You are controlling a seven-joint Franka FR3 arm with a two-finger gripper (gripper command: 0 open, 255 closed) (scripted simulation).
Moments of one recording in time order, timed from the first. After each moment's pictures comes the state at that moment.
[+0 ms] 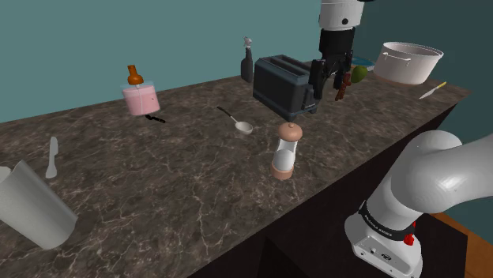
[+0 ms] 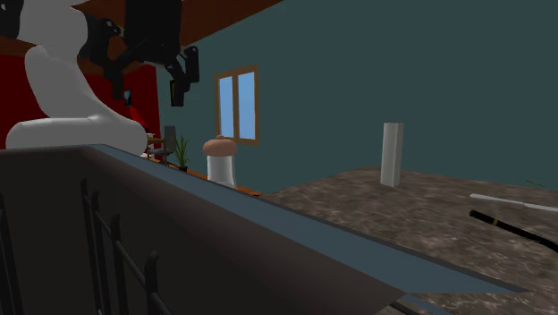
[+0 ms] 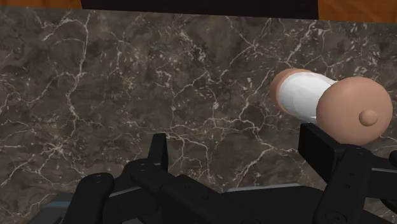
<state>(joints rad) -0.01 -0.76 0.02 -2.37 -0.03 1.48 0.12</state>
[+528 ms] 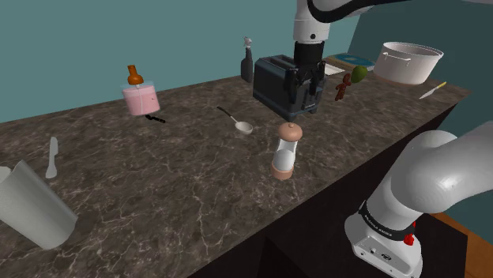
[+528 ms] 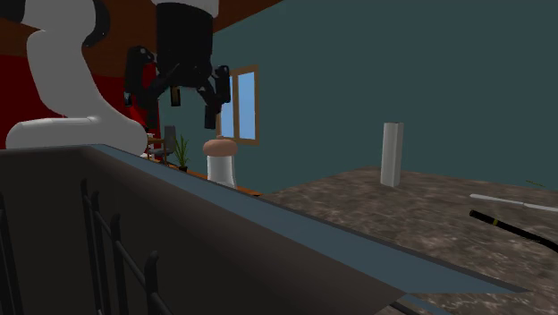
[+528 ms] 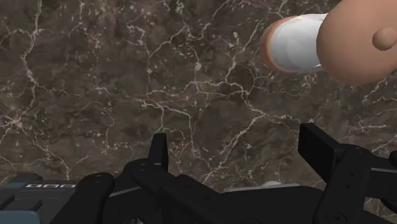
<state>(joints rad) -0.01 -0.58 0.02 -2.36 0.00 1.67 0.15</state>
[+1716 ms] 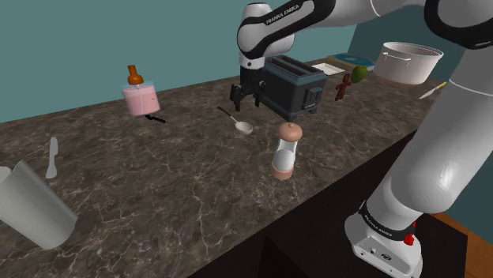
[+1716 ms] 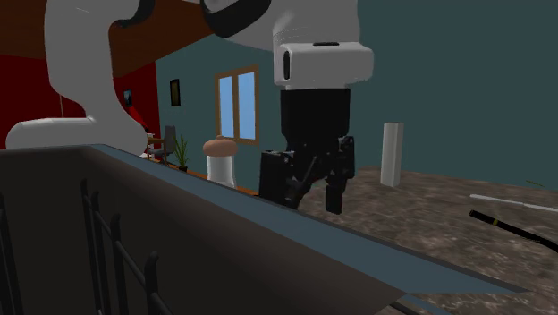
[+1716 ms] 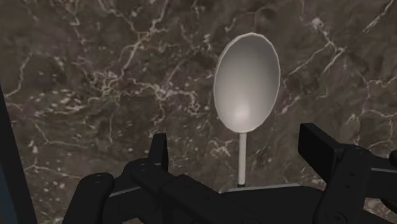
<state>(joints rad) 0.00 0.06 0.02 -2.04 0.10 2.06 0.17</state>
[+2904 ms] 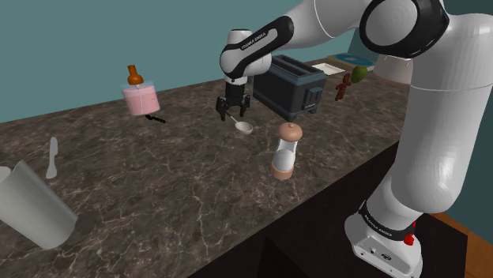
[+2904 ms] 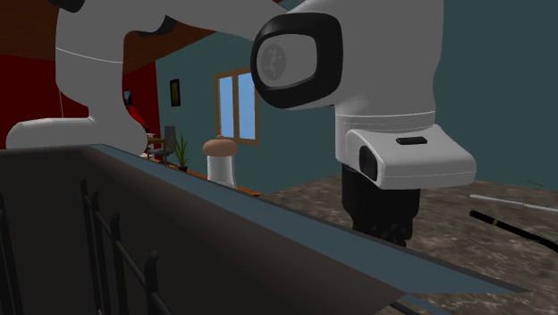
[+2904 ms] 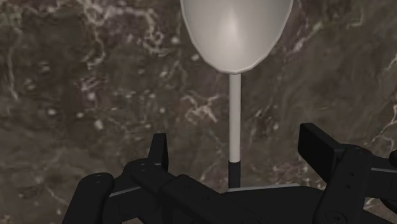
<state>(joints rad) 0.01 0.34 0.03 -1.87 0.13 2.20 0.17</state>
